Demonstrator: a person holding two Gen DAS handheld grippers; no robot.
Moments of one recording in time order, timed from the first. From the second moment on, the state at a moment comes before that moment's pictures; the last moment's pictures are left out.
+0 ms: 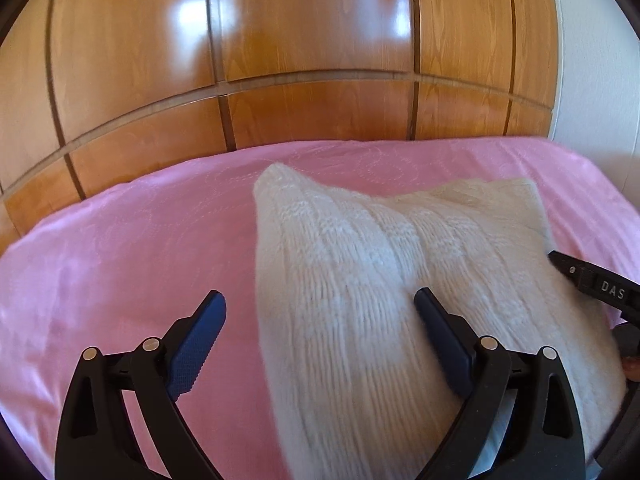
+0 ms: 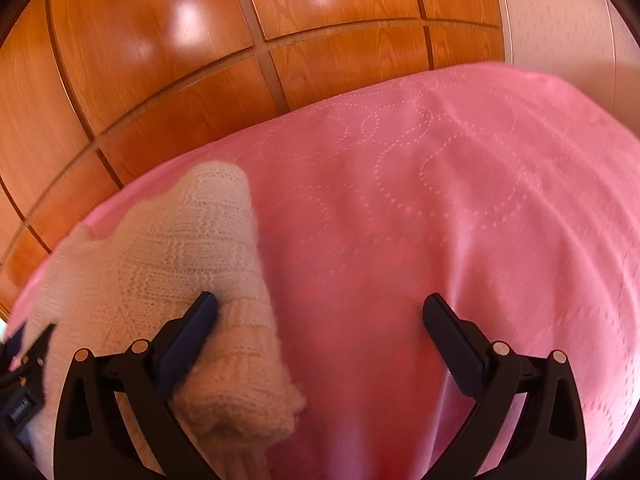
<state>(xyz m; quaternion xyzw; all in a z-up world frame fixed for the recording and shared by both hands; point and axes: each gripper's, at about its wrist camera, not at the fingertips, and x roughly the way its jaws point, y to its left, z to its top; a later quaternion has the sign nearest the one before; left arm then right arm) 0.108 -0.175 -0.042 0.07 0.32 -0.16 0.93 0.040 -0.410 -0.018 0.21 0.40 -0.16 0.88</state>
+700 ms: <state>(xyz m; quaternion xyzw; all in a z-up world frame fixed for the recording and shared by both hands) 0.071 -0.126 -0.062 -0.11 0.43 -0.33 0.83 -0.008 -0.378 -0.004 0.30 0.43 0.01 0.85</state>
